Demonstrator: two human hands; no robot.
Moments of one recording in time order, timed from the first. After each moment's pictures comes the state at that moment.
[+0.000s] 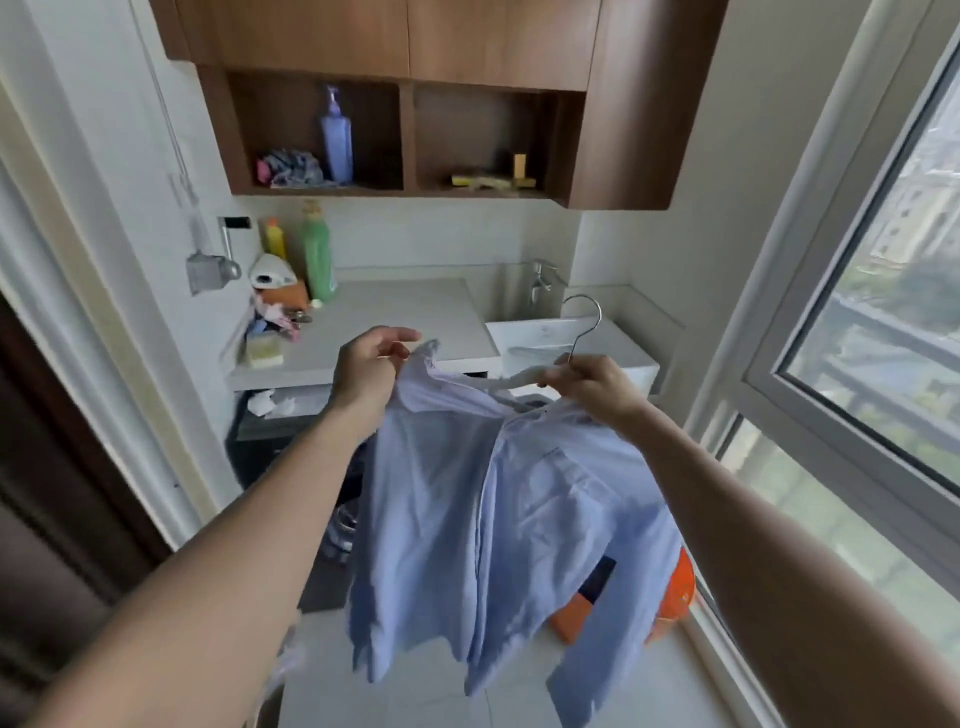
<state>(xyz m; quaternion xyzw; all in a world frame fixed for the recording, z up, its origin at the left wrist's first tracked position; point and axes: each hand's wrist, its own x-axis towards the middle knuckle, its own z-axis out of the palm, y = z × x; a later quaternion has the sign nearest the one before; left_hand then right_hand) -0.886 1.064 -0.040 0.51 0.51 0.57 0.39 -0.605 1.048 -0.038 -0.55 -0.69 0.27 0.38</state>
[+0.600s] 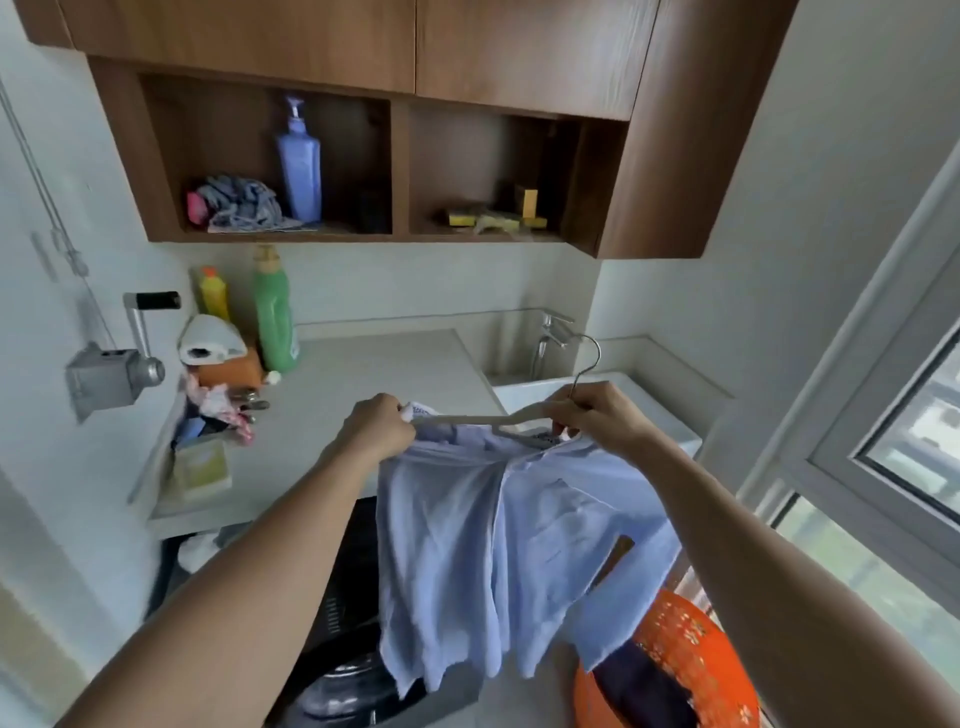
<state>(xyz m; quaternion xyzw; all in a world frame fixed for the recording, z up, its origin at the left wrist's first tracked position) -0.978 1.405 -0.070 0.69 0.66 0.20 0.23 -0.682 1.345 -0.037 -0.58 -0.68 0.27 0.35</state>
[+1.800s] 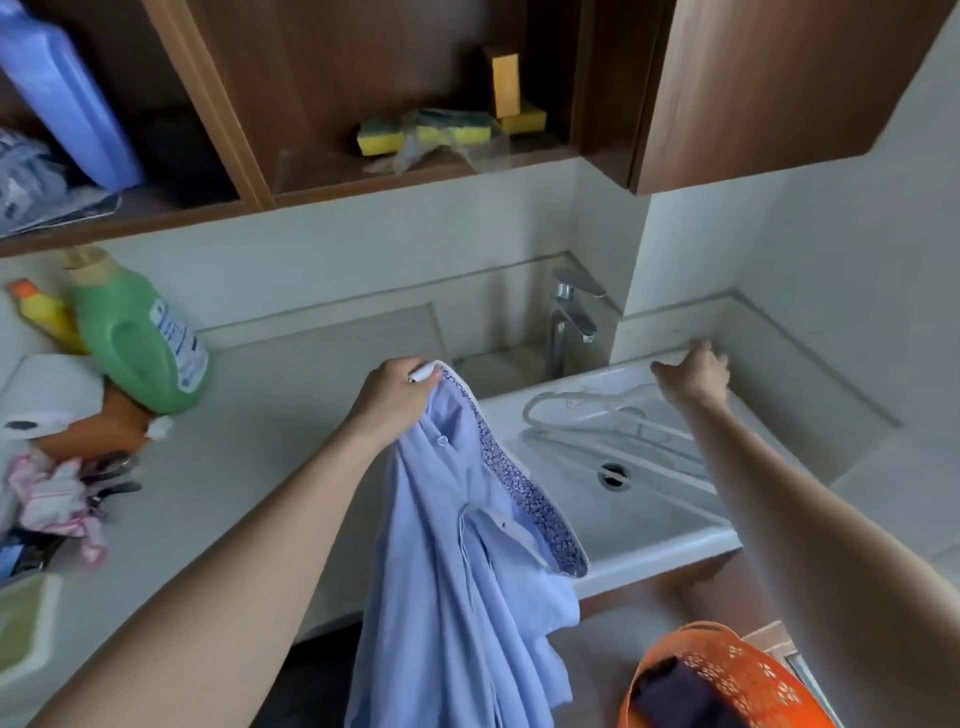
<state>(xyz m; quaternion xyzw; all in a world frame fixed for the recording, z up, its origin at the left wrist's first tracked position) -0.773 1.743 -0.116 0.68 0.63 0.27 0.27 -0.417 1.758 -0.177 -0.84 -0.40 0.18 0.31</state>
